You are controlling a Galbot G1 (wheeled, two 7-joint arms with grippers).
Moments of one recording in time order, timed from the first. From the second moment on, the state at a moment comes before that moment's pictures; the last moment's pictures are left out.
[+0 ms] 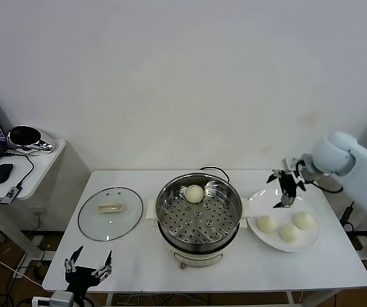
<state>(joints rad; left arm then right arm) 1.75 -1.44 -0.72 -2.16 0.06 0.28 0.14 -0.05 0.59 -0.57 1.41 -0.13 -0.28 -1.17</state>
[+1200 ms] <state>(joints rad) 1.74 -1.45 -0.72 -2.12 0.07 0.28 0.15 -0.23 0.80 -0.48 1.12 -0.28 -0.23 -1.12</state>
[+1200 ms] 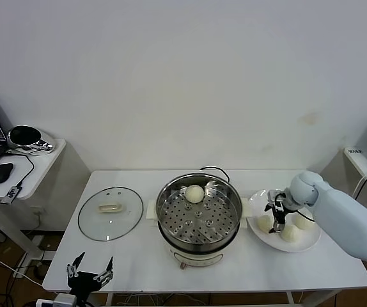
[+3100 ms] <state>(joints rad) 1.69 -1.44 -0.75 -2.20 0.05 0.32 0.15 0.58 1.02 -1.15 1.38 0.47 -0.58 -1.21</state>
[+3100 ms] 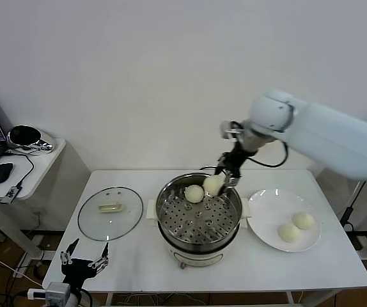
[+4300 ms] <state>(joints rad) 1.65 -1.46 -0.74 -2.20 0.02 0.34 0.15 0.44 1.27 -1.18 1.22 0.40 -0.62 -1.15</state>
